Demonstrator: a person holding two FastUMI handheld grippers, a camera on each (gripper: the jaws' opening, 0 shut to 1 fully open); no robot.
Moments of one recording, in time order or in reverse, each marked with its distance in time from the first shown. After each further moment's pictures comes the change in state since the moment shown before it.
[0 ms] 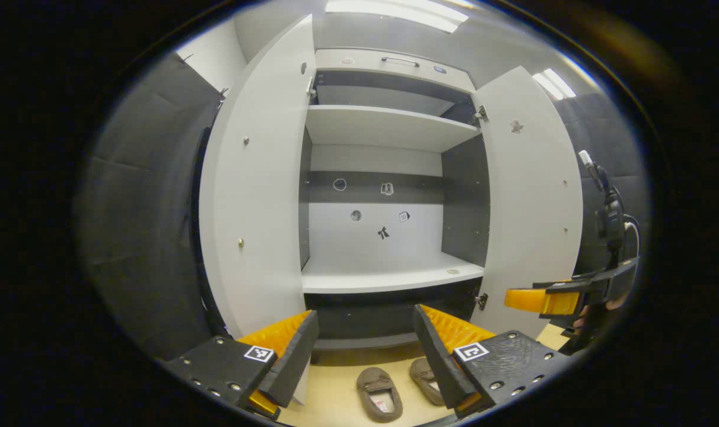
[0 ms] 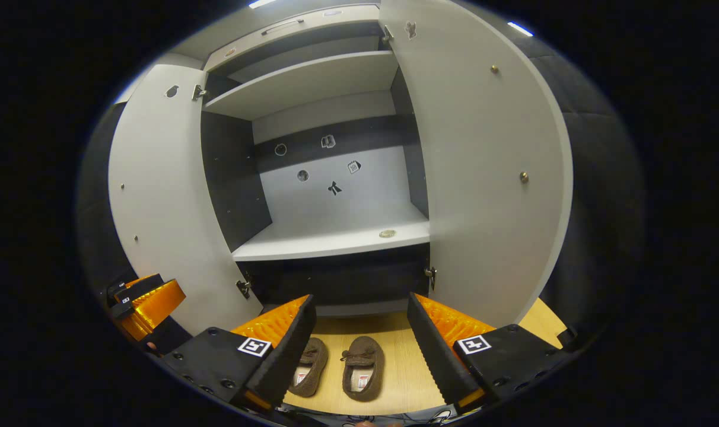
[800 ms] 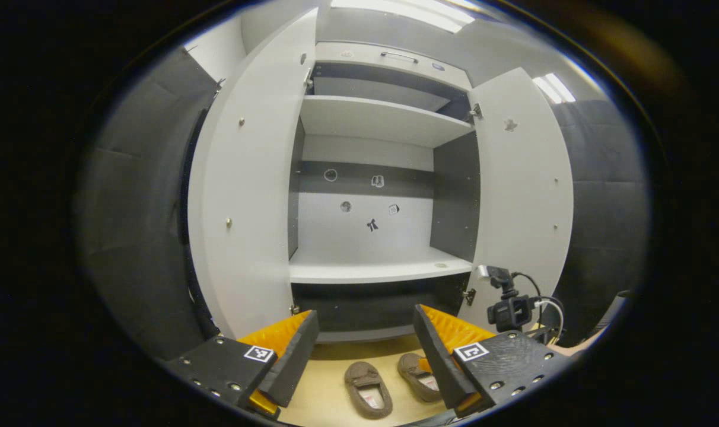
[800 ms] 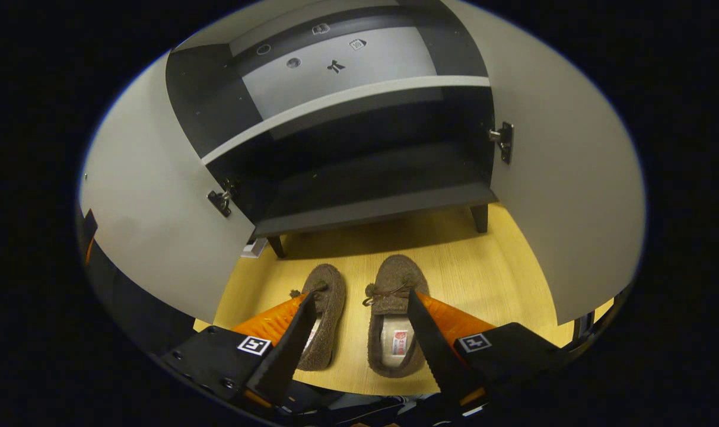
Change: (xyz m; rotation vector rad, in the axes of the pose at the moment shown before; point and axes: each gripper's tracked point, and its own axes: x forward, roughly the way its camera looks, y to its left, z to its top) left arm -0.004 -0.006 -0.018 -0.038 0.045 -0.056; right arm 0.100 0.032 -0.177 0.063 0.461 0.086
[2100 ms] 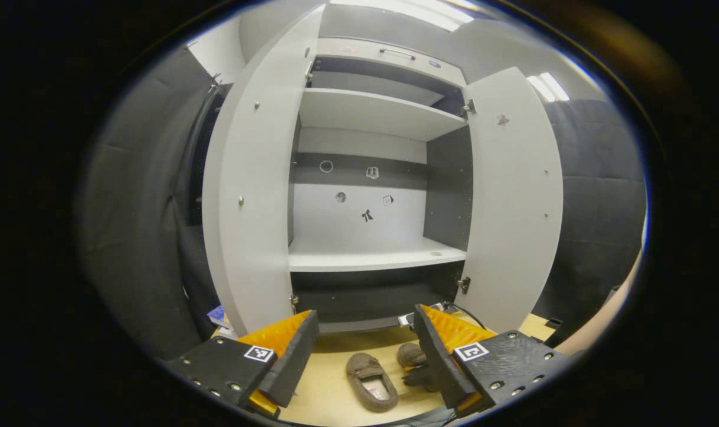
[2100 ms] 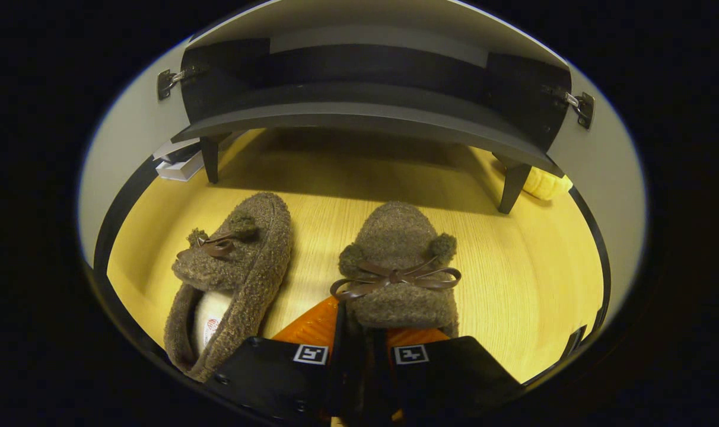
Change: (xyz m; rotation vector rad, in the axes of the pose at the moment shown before) left arm -0.009 0.009 -0.017 0.001 0.024 -0.060; right arm 0.117 -0.034 -0.065 -0.250 0.129 -0.221
